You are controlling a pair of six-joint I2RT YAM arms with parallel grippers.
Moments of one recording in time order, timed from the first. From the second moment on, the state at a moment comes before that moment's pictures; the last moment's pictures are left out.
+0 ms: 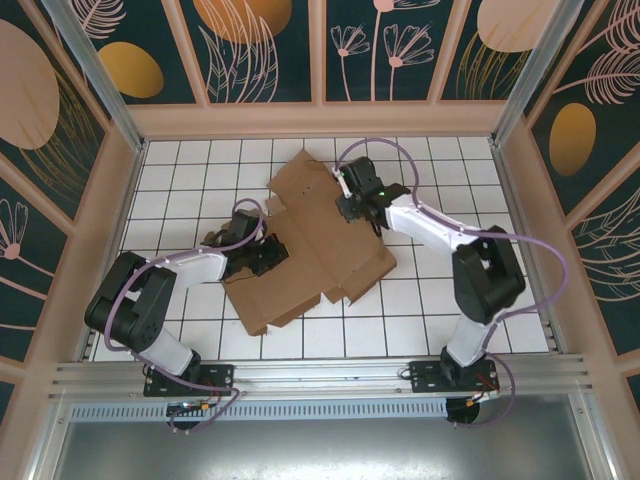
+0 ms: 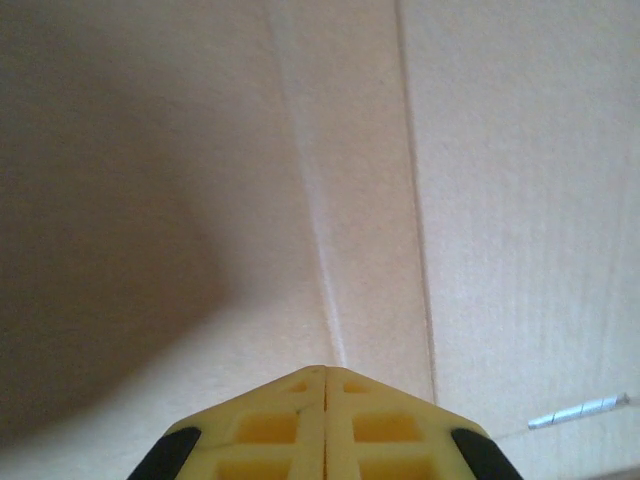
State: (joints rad) left arm -0.45 1.58 0.70 -0.01 0.36 -0.97; right arm 0.61 1.78 1.34 -0.43 0.21 -0.01
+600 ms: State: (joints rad) left arm -0.37 1.57 0.80 -0.22 0.15 -0.86; right arm 0.60 1.54 1.09 -0.31 0.11 0.32
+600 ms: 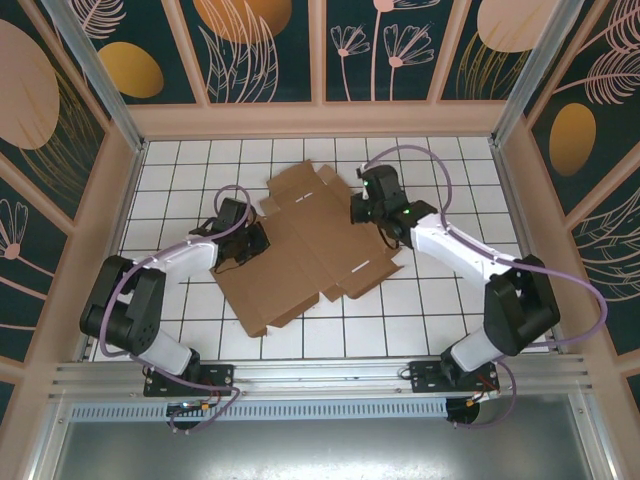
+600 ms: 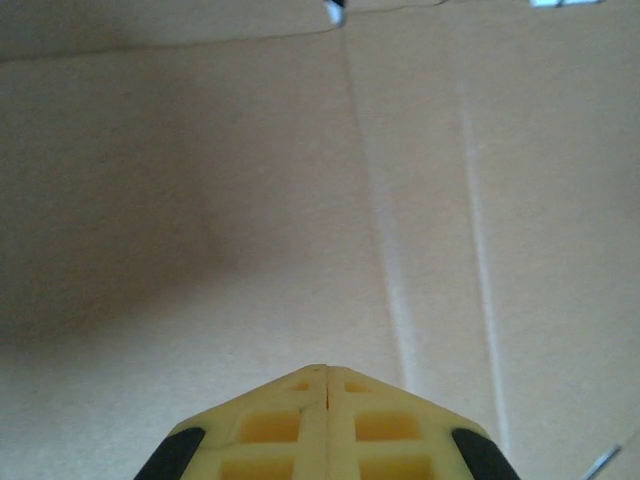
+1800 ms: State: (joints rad) left arm -0.48 1.66 0.81 -0.17 0.31 -0.86; right arm 0.47 1.98 1.30 -0.36 -0.10 0.31
